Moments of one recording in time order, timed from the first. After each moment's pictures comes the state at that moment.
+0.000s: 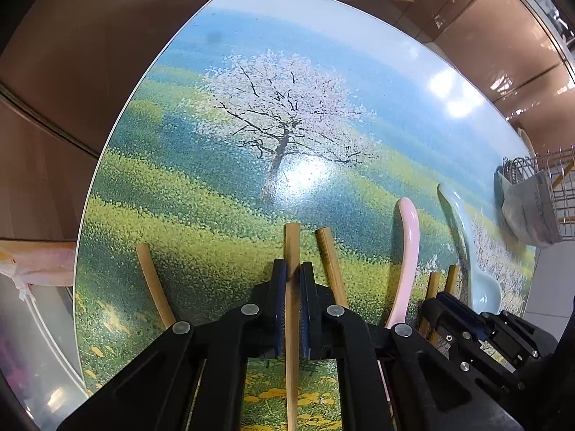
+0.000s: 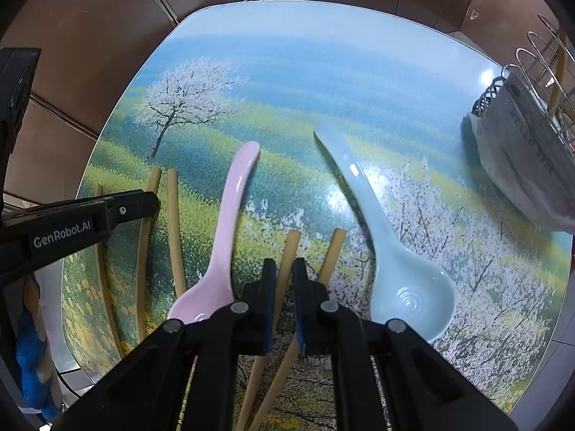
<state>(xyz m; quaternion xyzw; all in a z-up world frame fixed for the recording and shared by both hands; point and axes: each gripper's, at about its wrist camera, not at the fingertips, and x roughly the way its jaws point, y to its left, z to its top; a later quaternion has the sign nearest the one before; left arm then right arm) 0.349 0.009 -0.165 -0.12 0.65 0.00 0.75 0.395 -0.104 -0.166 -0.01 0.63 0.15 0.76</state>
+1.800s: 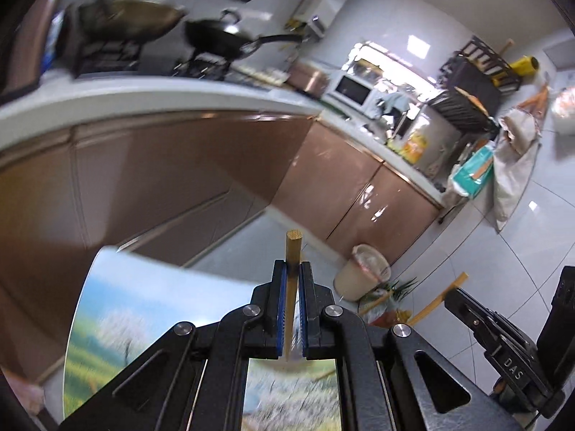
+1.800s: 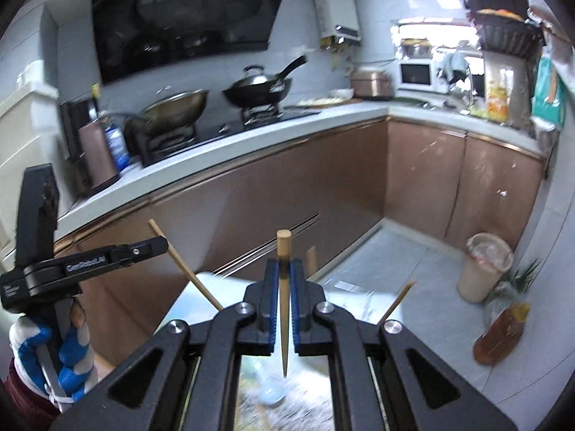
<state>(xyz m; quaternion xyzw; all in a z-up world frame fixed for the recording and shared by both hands) 0.330 -0.092 0.144 -0.17 0.31 -0.21 0.91 0.319 -0.272 0.185 0.04 0.26 0.07 0.96</state>
